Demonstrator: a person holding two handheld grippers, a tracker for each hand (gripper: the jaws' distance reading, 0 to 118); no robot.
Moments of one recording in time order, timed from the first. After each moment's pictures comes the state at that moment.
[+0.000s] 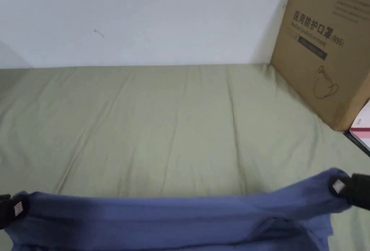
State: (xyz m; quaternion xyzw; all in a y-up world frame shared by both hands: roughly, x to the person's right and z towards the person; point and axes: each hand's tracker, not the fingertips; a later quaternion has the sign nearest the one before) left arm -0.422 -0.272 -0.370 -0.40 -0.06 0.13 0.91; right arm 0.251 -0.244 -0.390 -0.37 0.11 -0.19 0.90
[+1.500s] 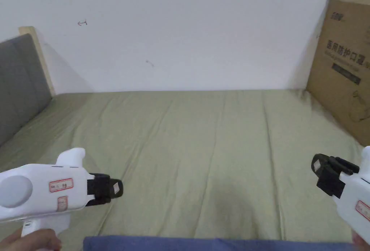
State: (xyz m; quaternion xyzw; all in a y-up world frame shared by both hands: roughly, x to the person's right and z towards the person) left arm -0.403 -0.241 -0.346 -0.40 -0.11 0.26 0.87; right arm 0.126 -0.222 -0.365 -0.15 0.12 -0.10 0.98
